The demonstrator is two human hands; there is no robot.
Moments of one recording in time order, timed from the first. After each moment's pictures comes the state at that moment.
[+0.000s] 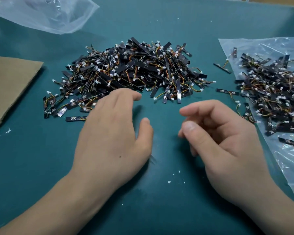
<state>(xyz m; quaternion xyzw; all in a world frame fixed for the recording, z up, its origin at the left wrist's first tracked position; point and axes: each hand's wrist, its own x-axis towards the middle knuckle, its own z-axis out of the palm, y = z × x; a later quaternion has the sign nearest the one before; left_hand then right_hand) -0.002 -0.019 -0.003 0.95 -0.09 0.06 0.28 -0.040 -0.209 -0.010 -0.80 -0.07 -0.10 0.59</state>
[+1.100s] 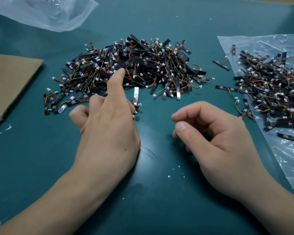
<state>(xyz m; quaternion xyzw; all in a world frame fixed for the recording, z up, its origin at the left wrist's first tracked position) 0.000 -0.020 -0.018 0.96 -0.02 0.13 0.24 -0.040 -0.210 -0.009 -0.84 -0.08 -0.07 0.53</state>
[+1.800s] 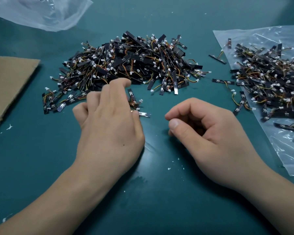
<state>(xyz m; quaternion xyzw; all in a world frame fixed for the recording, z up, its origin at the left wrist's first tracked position) -0.002 -0.019 -0.016 0.96 -0.05 0.12 0.24 -0.039 -0.208 -0.007 -0.86 -0.09 -0.05 0.49</state>
